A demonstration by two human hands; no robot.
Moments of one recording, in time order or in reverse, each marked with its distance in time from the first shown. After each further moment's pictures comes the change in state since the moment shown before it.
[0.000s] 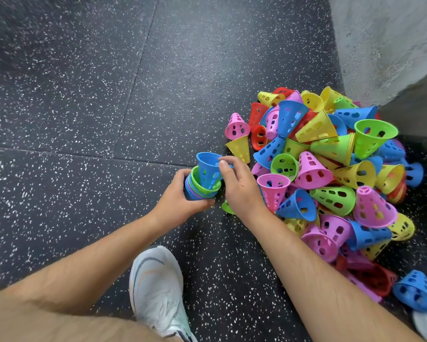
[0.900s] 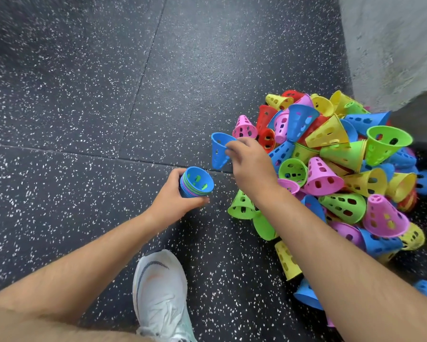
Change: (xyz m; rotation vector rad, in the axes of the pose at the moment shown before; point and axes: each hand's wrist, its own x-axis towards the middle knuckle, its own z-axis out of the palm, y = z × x) left_hand 0.009 -0.008 -0.021 0.032 0.032 -0.081; right_hand 0.062 -0.004 -0.007 -0.580 0.042 -0.351
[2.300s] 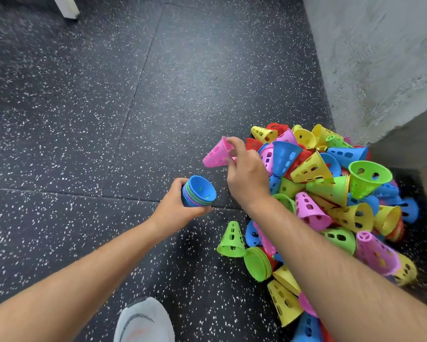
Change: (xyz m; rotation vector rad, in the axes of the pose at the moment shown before) left_hand 0.068 0.034 0.010 0.026 -0.041 0.063; right_hand 0.060 0.019 -0.013 -0.064 0.104 0.103
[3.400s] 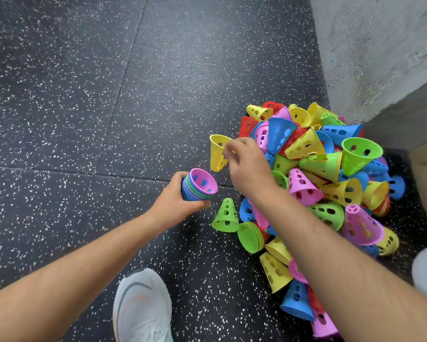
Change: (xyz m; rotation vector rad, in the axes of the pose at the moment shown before) left_hand -0.035 -0.007 0.016 -0.016 -0.072 -0.020; right_hand -0.039 -0.003 -0.027 0.108 -0.149 0.053
